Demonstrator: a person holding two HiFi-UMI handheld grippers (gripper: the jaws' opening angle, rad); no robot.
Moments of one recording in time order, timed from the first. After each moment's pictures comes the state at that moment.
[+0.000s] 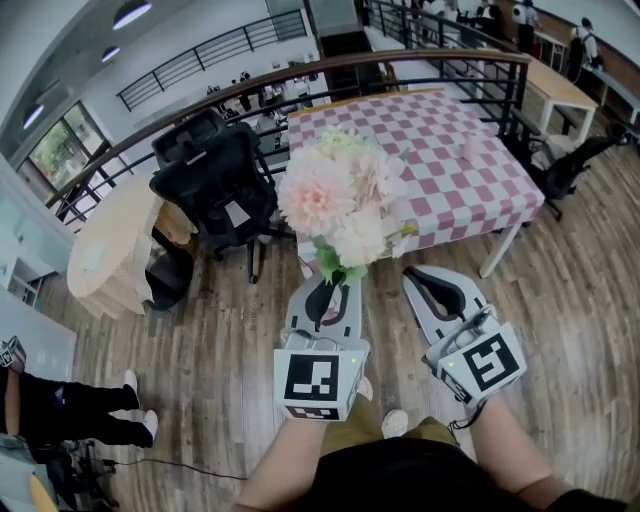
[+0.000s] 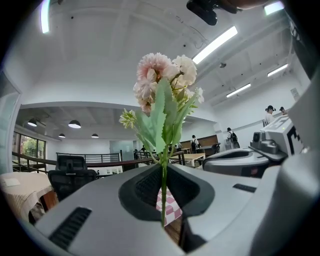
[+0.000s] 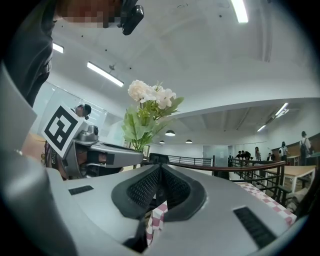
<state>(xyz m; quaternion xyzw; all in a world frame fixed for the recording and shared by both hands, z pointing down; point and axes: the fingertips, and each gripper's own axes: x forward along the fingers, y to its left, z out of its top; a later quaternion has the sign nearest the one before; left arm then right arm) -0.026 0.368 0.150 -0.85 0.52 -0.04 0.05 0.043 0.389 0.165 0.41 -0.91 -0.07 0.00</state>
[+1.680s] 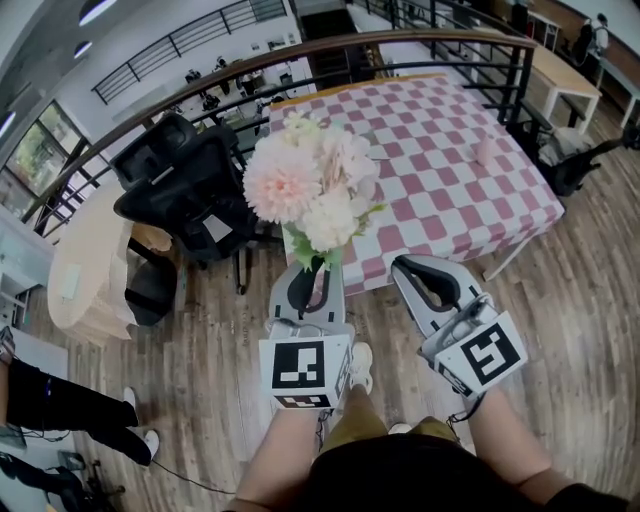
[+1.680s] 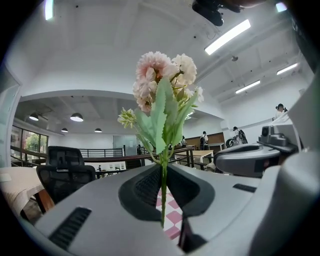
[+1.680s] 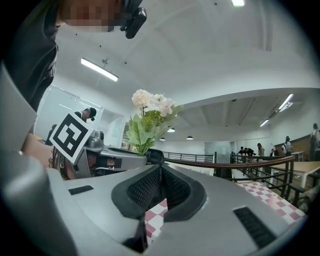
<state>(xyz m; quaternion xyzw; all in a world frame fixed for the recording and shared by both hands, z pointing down) -0.059 0.153 0.199 -0.84 0.54 -0.04 0.03 0.020 0.190 0.204 0.40 -0.92 -0.06 0.01</state>
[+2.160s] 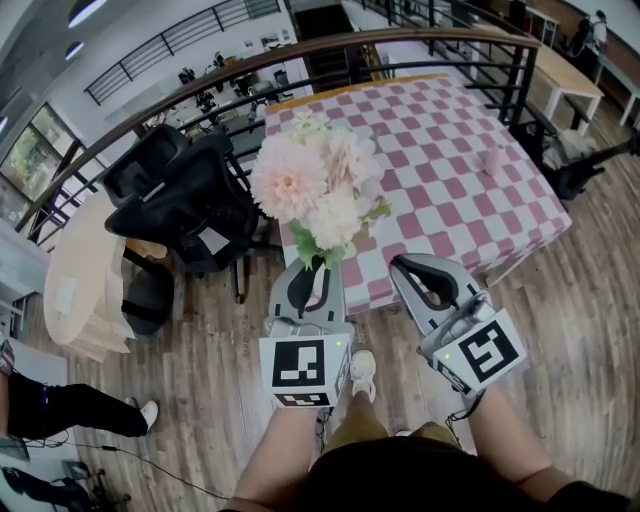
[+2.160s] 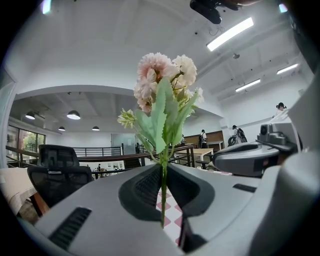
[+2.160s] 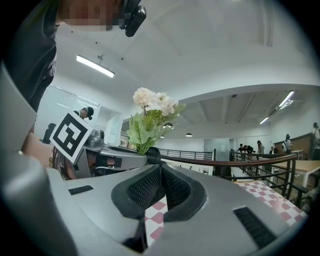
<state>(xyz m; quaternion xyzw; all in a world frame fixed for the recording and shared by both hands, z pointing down) -0.068 0.075 0.208 -0.84 0.53 -0.06 0.02 0.008 0.112 0.211 0.40 -0.91 -0.05 0.02</state>
